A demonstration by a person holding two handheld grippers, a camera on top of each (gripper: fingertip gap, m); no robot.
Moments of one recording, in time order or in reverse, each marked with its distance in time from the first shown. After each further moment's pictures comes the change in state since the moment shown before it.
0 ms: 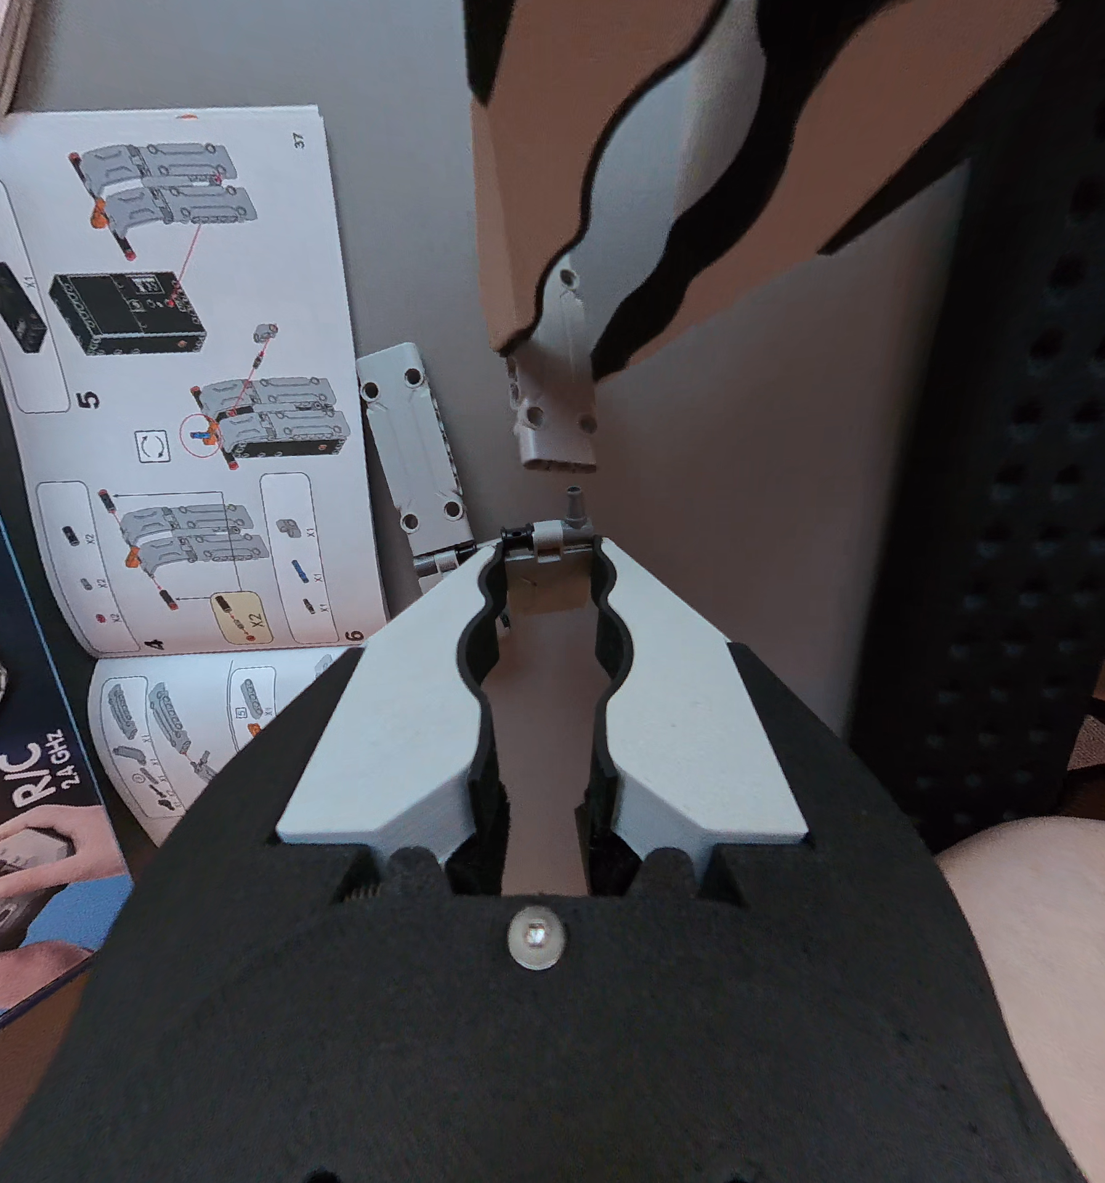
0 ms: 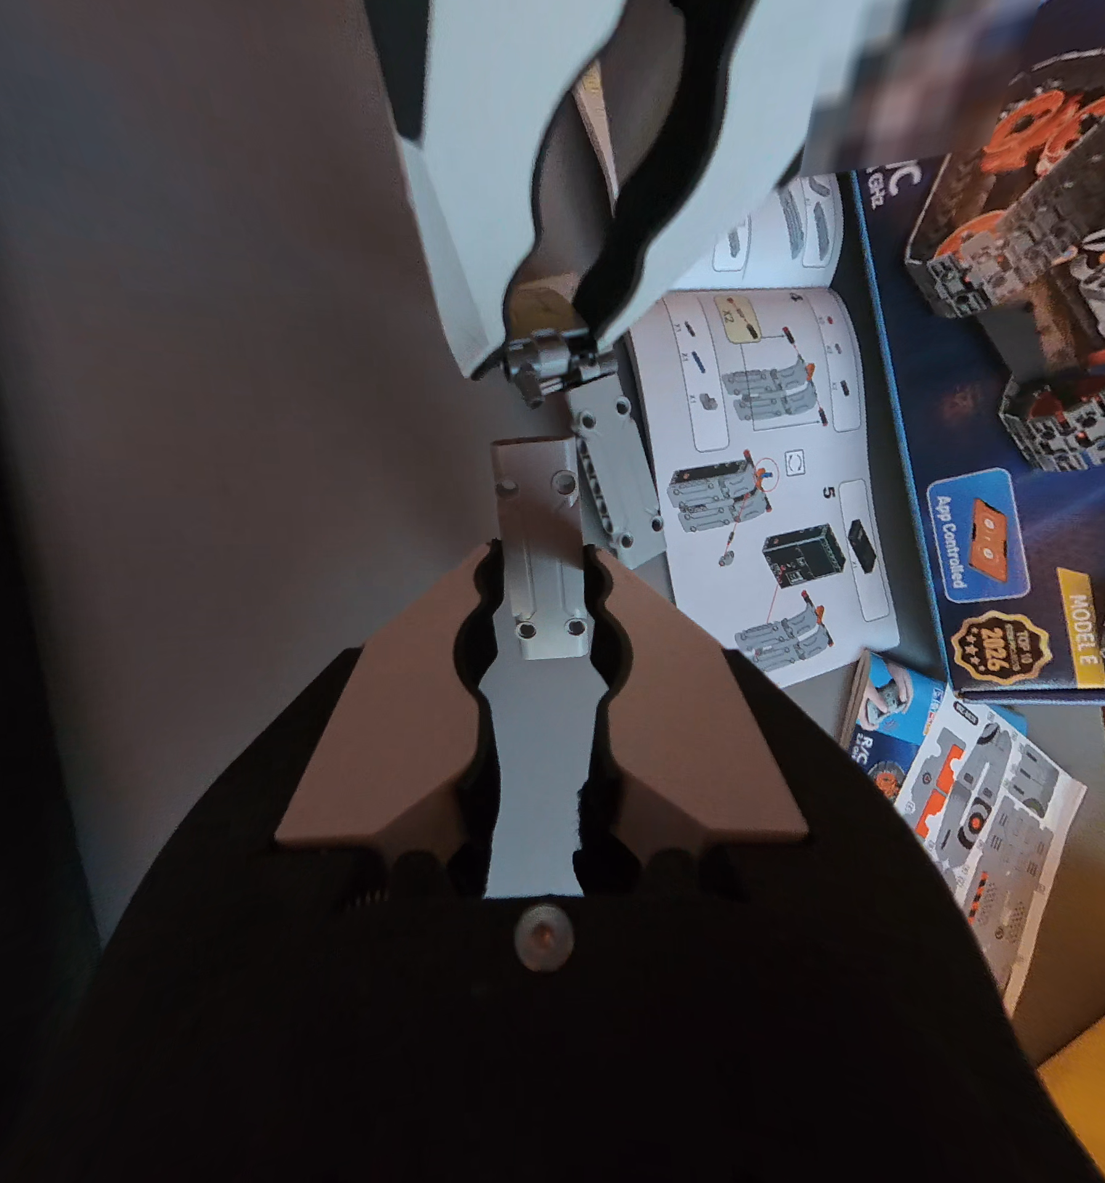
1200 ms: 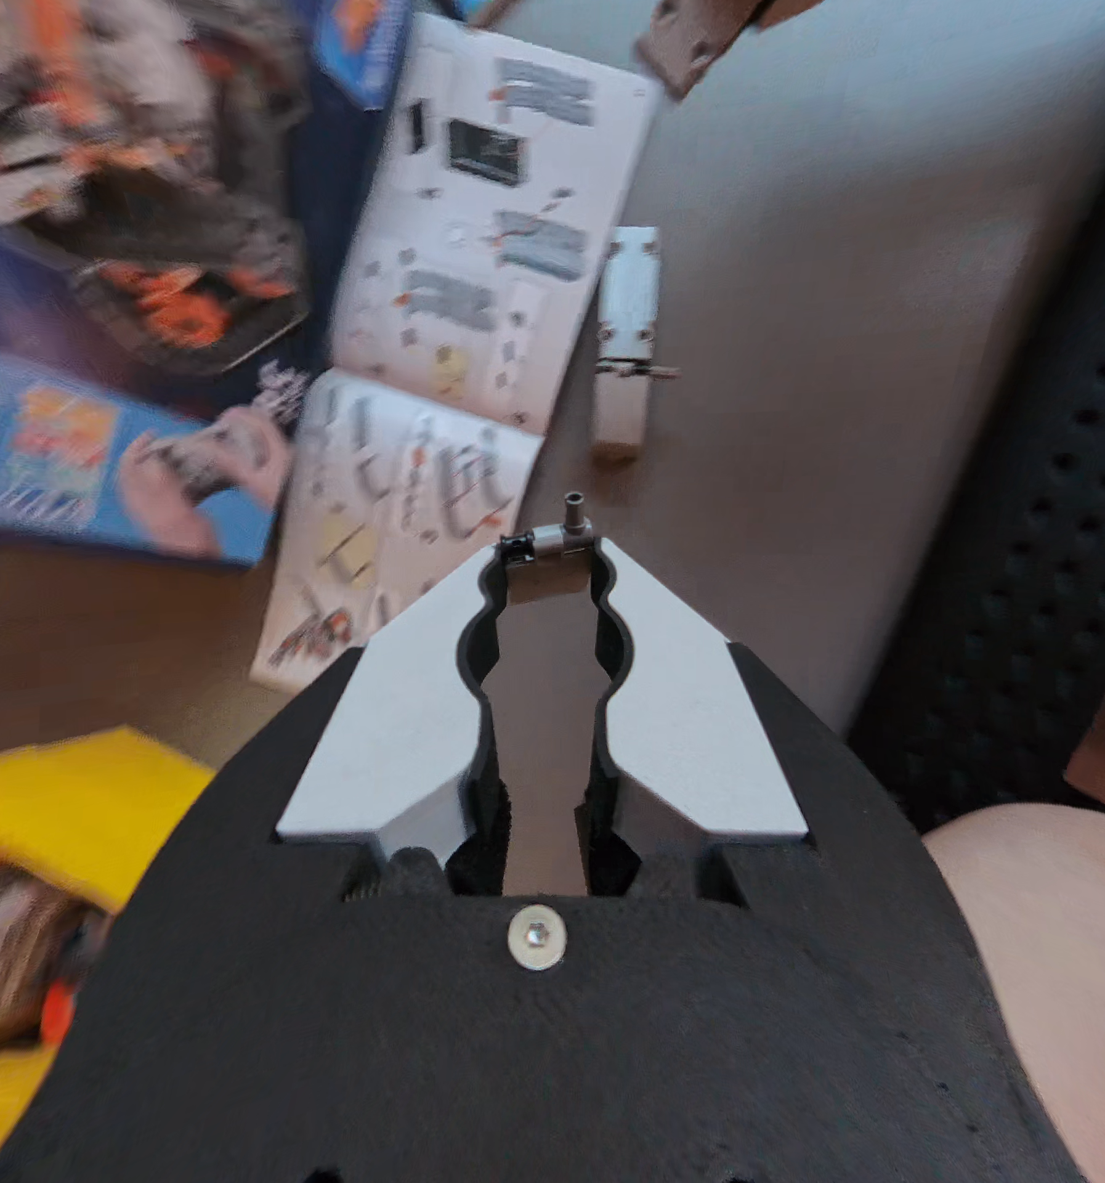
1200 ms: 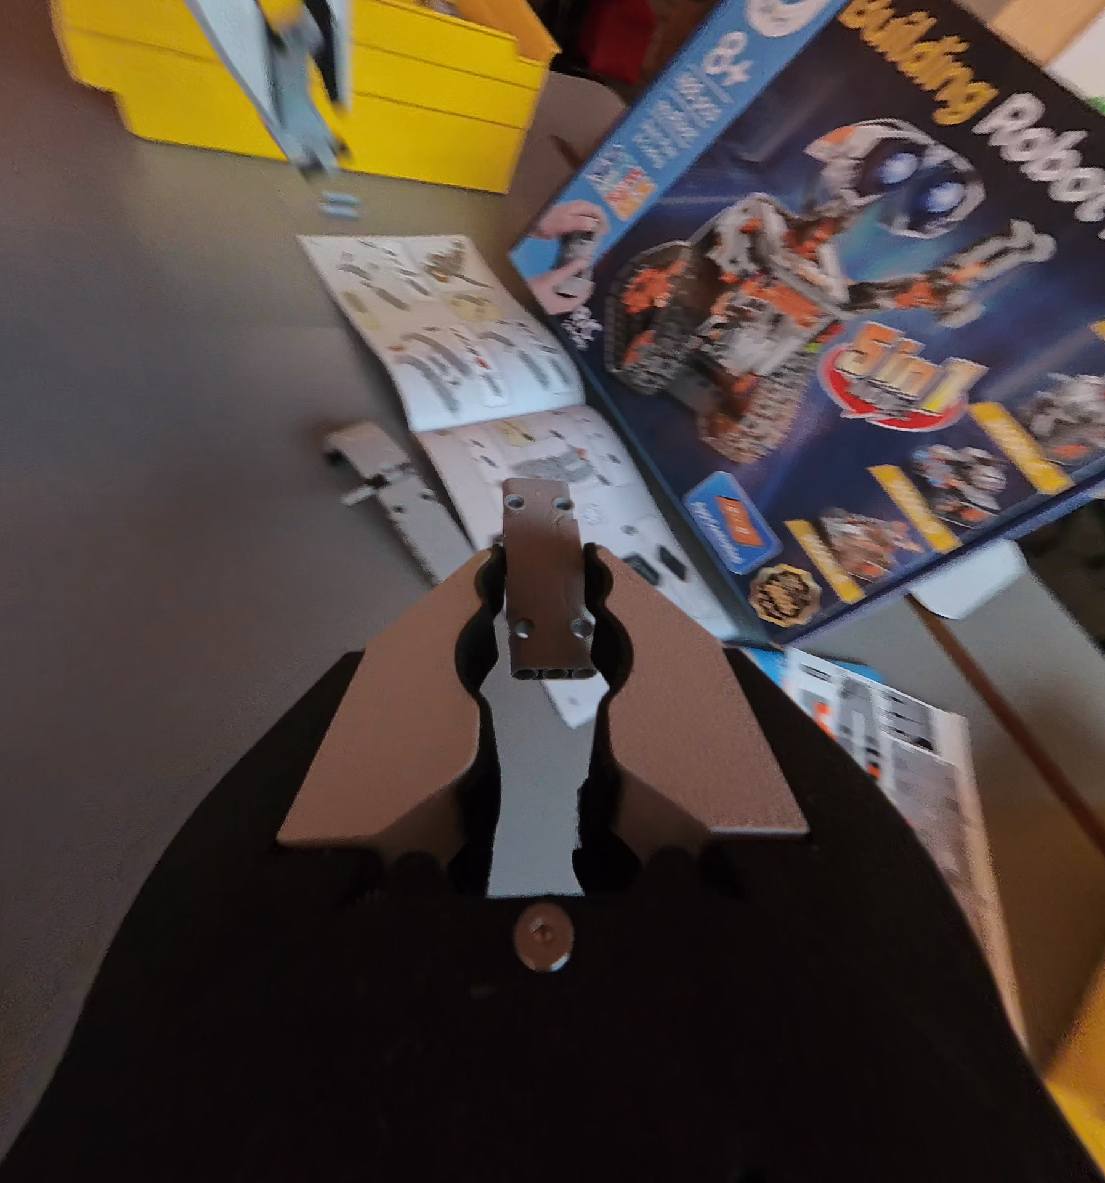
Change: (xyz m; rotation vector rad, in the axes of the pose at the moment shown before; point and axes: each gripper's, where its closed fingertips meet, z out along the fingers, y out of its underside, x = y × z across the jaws) left arm -0.032 0.076 -0.095 0.213 -0.239 -0.297; right arm 0.069 -0.006 -0.048 0.349 0.221 0.194
